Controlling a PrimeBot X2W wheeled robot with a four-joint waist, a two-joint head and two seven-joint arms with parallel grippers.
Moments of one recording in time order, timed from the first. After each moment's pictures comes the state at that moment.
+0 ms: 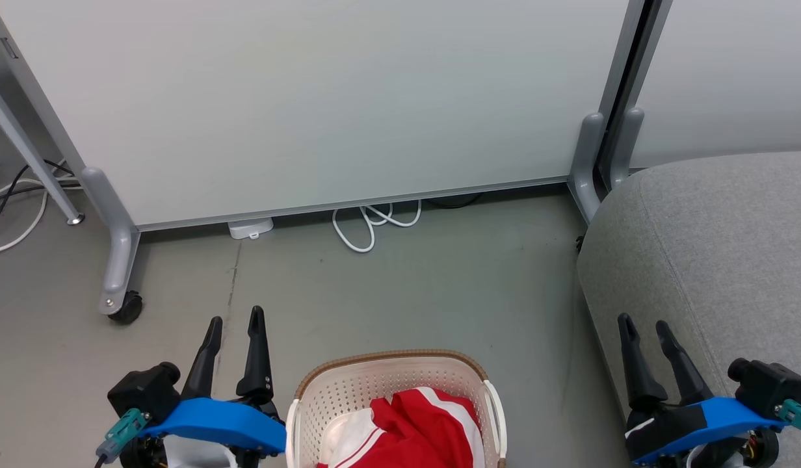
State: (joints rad) left arm -0.06 0.05 -0.12 0.26 -0.53 -0.07 -0.15; right arm -0.04 -0.04 -0.02 0.21 0.49 0.13 -0.10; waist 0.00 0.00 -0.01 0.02
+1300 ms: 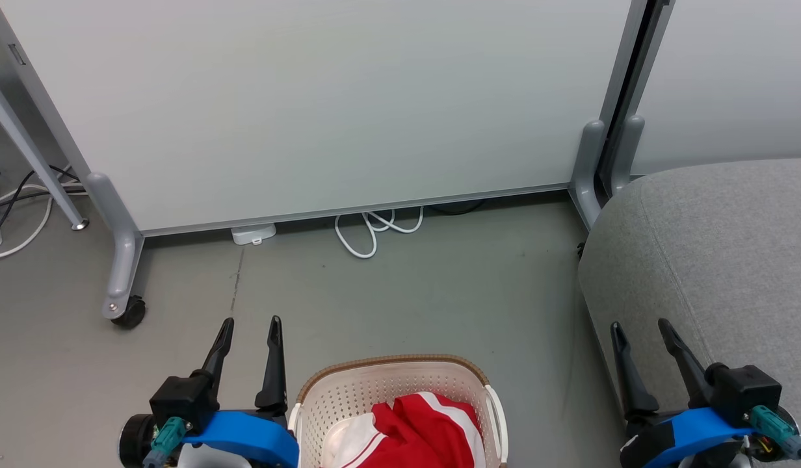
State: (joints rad) left arm -0.07 0.05 -0.14 0.32 -0.25 -0.07 -0.23; right arm -0.02 -0.05 -0.03 0.18 0.15 0.13 -0.14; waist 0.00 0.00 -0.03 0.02
